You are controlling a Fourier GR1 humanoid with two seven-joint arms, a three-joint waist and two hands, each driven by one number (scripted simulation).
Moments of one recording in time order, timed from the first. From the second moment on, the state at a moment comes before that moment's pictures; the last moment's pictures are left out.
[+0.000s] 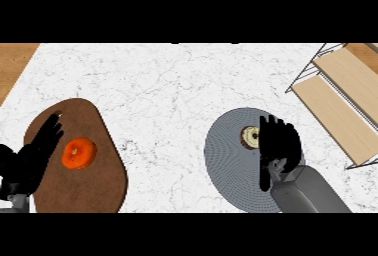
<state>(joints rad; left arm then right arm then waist) 0.01 0.46 -0.02 -1.38 0.27 0.09 0.05 -0.35 -0.25 0.46 -1.56 0.84 0.57 1.05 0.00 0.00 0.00</state>
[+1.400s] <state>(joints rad) 0.01 0.37 0.08 -1.40 0.16 0.01 0.07 -0.26 -0.19 0.31 -1.41 1.10 0.58 0.84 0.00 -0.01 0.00</state>
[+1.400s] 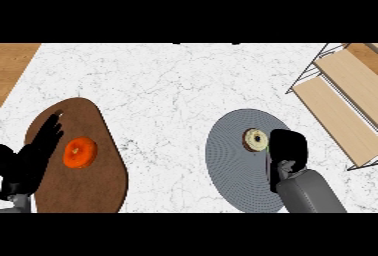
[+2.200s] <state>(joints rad) 0.01 0.35 0.11 -1.40 0.14 -0.03 0.08 -0.40 -0.07 0.13 -1.43 1.23 0.32 0.98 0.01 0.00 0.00</state>
